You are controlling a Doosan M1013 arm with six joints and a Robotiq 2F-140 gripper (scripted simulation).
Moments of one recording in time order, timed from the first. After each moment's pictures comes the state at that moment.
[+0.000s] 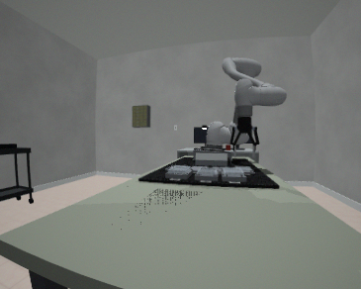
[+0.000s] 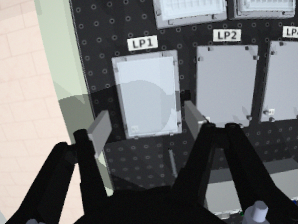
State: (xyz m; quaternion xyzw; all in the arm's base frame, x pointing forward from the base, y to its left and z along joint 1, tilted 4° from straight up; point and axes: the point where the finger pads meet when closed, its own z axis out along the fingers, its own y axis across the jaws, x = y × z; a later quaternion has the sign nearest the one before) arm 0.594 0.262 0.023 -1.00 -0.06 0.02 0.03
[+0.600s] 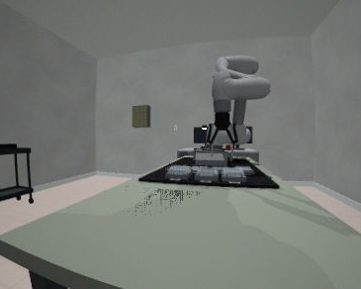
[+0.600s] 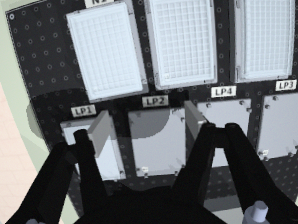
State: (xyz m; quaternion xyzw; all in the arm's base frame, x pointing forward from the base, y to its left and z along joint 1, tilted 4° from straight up) arm 0.705 0.147 0.024 -1.00 -0.05 0.01 0.03
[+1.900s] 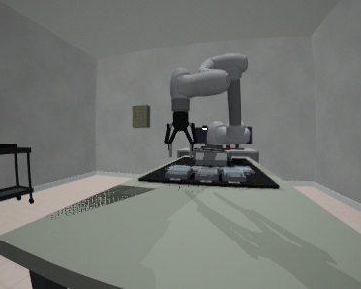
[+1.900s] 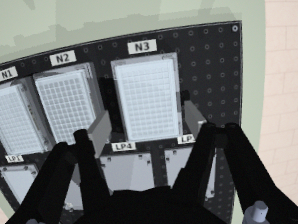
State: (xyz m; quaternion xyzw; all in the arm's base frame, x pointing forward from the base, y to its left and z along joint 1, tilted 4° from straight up) arm 0.810 -0.042 0.004 -1.00 -0.04 0.02 0.03
